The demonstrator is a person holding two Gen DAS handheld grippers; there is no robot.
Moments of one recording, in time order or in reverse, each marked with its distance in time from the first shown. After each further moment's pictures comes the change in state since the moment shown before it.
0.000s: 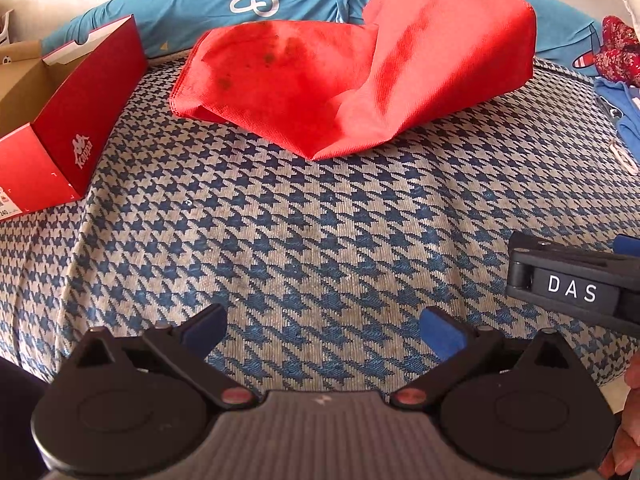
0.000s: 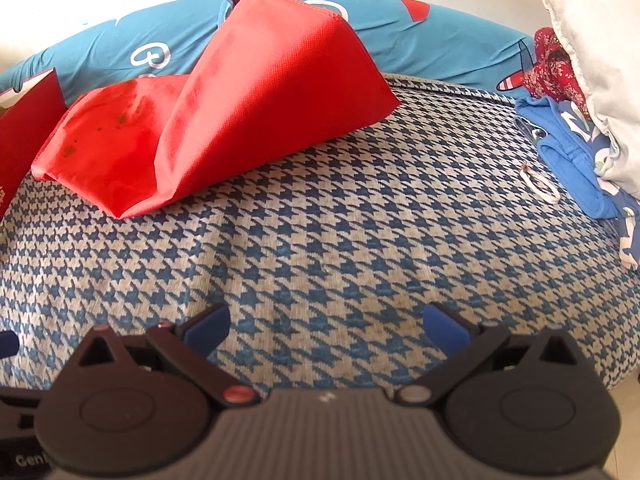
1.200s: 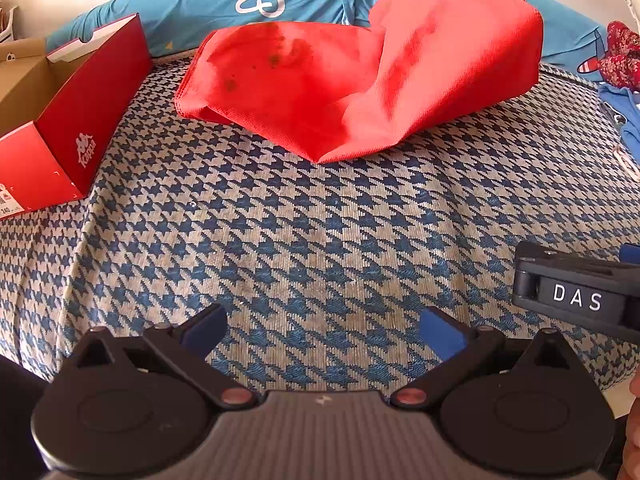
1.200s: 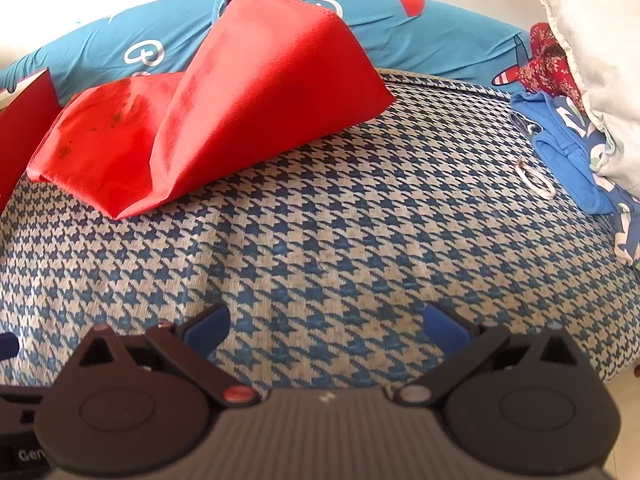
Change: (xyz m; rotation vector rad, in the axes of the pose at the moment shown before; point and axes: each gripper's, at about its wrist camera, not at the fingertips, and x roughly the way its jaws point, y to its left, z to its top) left arm 0.001 0.001 0.001 -0.014 -0.001 0.006; right arm 0.000 0.003 0.002 -0.003 0.029 -0.020
